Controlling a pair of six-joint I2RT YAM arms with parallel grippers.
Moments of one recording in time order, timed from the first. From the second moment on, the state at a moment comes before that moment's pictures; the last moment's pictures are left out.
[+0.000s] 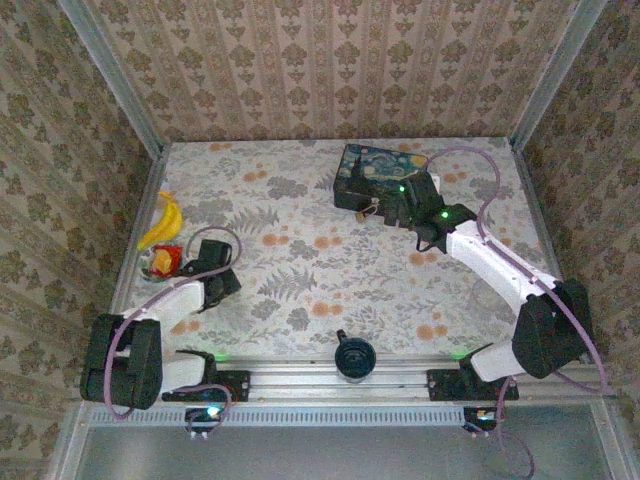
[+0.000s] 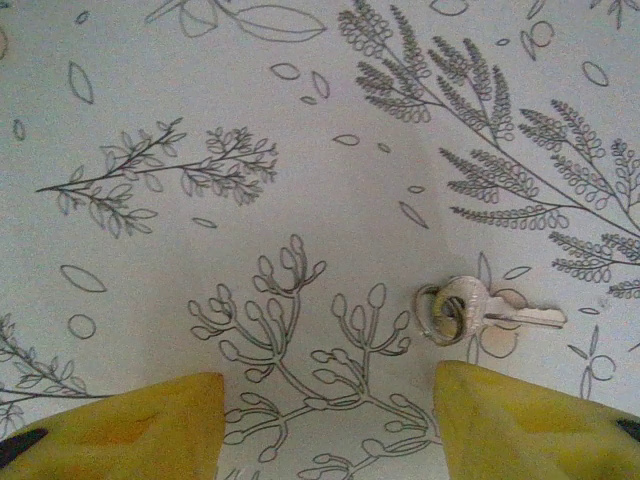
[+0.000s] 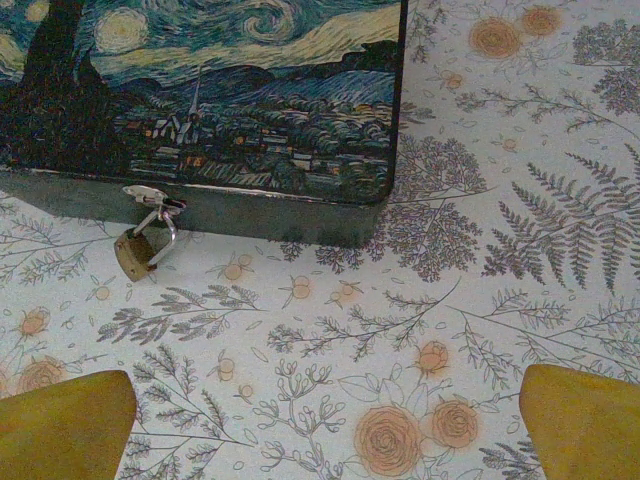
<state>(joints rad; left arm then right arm) -0.23 1.26 0.49 -0.39 -0.19 -0.64 0.39 1.43 1.11 -0.56 0.37 0.45</state>
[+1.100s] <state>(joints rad) -0.24 1.43 0.62 -0.39 -0.20 -0.62 0.40 1.43 1.11 -0.56 0.36 0.45</state>
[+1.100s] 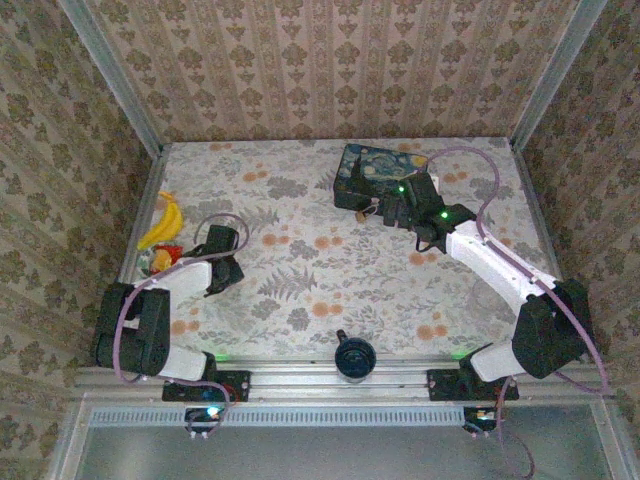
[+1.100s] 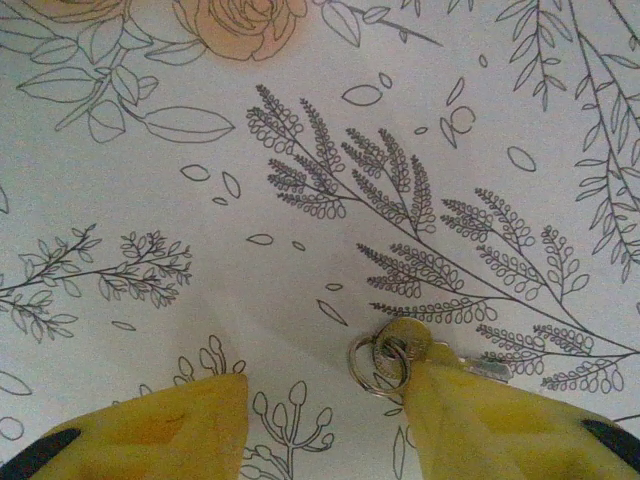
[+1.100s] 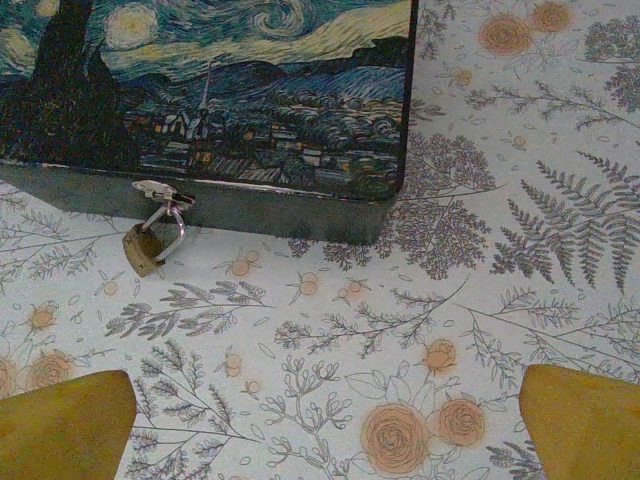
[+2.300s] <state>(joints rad) -0.23 1.35 0.56 -0.16 -0.11 -0.83 0.41 1.43 1.11 -0.56 0.36 0.47</state>
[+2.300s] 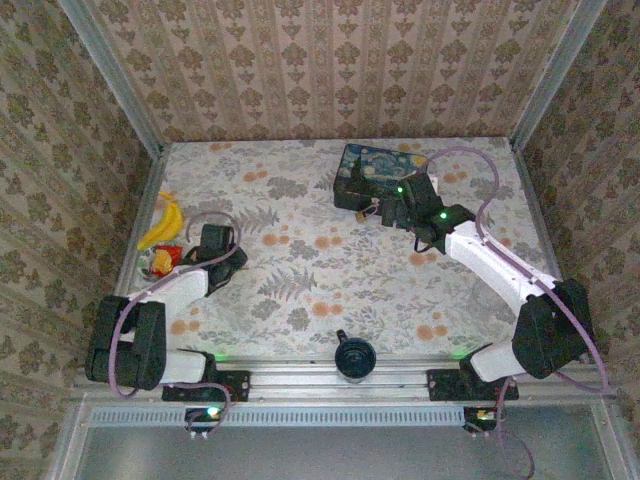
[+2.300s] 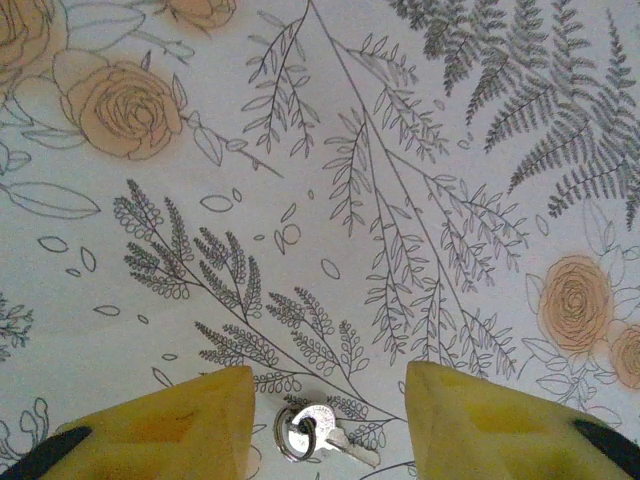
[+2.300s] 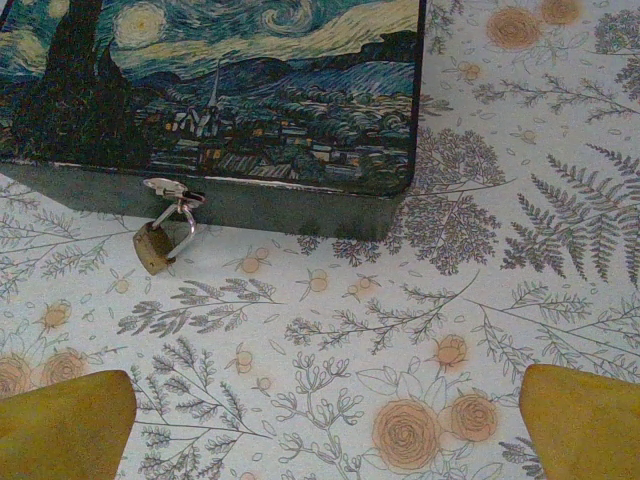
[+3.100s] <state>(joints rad) -0.23 1.43 0.56 -0.15 -0.10 -0.87 0.41 1.43 1.11 -0.56 0.35 0.47</state>
